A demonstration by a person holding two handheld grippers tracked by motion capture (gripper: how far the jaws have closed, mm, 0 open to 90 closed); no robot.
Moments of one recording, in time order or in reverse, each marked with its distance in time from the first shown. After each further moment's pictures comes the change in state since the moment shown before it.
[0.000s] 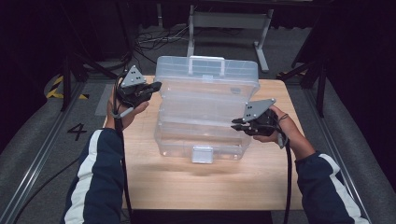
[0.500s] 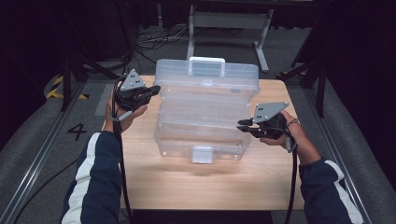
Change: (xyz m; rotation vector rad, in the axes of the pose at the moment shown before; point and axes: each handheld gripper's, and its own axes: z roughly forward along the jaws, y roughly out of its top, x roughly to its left) left arm -0.004 -0.007 -0.004 0.025 -0.001 0.007; right arm 0.003 -0.018 -0.012 -0.063 -0.017 0.058
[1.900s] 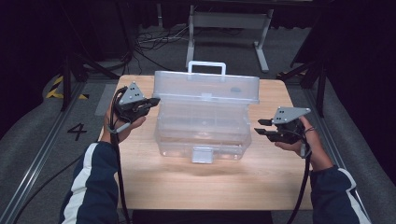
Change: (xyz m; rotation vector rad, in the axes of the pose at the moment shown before) left arm -0.017 -0.022 -0.009 0.013 -0.037 0.047; right arm -0.006 -0.054 -0.020 0.021 -0.137 0.159
